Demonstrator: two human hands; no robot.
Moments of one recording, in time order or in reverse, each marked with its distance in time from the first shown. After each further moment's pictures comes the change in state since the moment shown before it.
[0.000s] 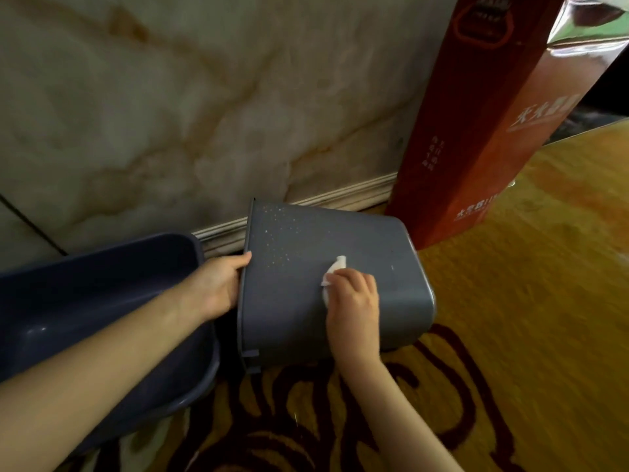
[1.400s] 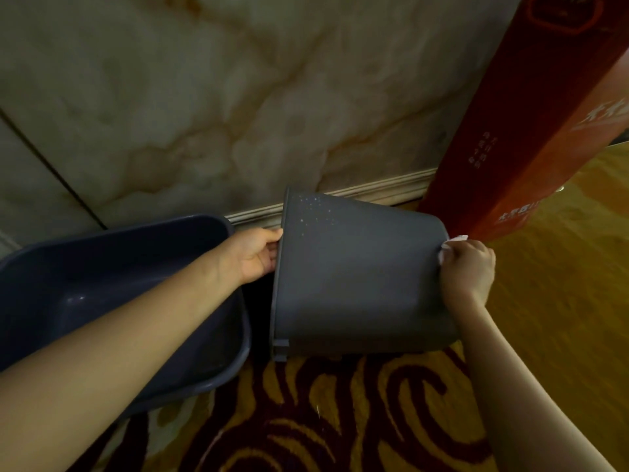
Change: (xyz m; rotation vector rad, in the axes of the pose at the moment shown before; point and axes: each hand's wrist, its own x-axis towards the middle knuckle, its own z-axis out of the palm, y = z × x) left_hand 0.025 0.019 -0.010 -0.055 0.008 0.074; right_hand 0.079 0.092 -0.022 -0.157 0.072 0.361
